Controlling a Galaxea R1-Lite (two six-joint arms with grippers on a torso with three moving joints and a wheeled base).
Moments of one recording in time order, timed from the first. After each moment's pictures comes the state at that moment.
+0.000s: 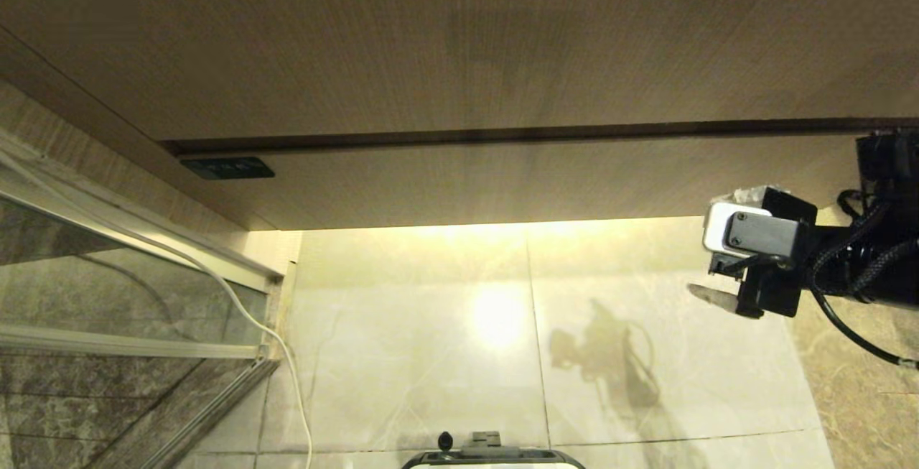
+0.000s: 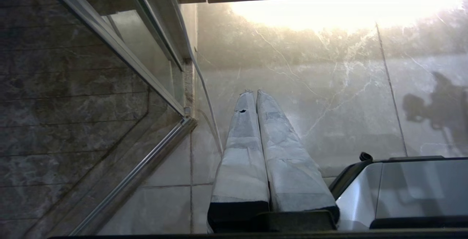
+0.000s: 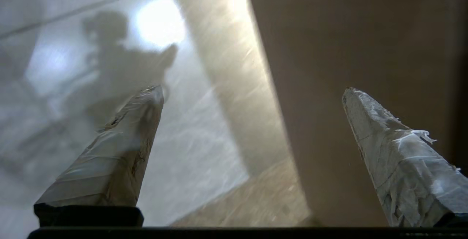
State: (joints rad) left arm 0.00 0.00 0.00 0.00 -0.01 0.00; right arm 0.26 1.44 -0.82 -0.20 0.01 -1.15
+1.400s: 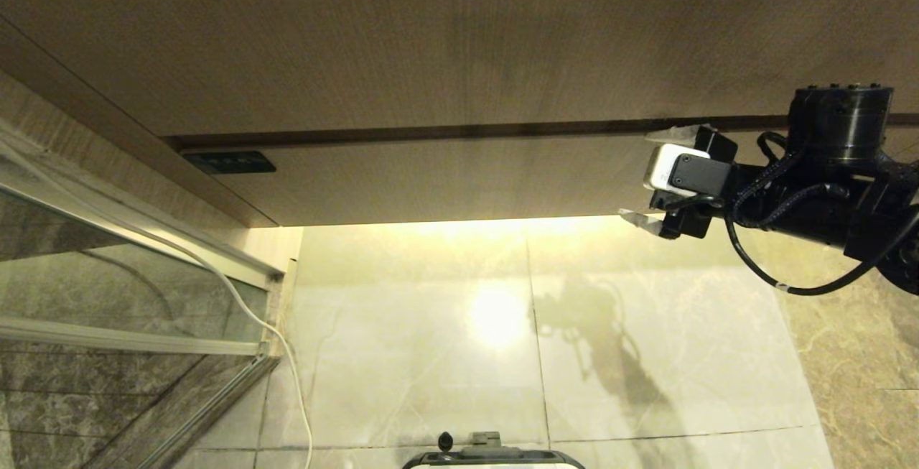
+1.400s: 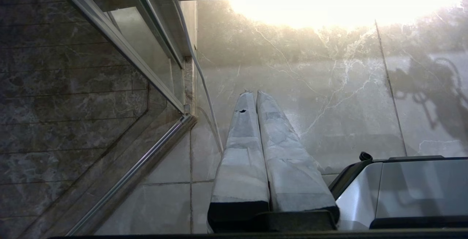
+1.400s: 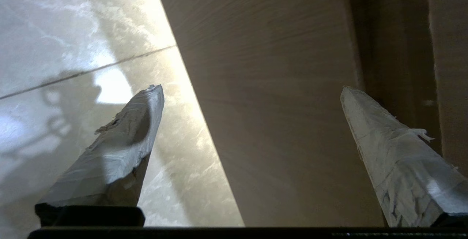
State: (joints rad) left arm 0.00 0.00 0.00 0.00 -0.01 0.00; right arm 0.26 1.66 -0.97 -0.51 0.19 -1.19
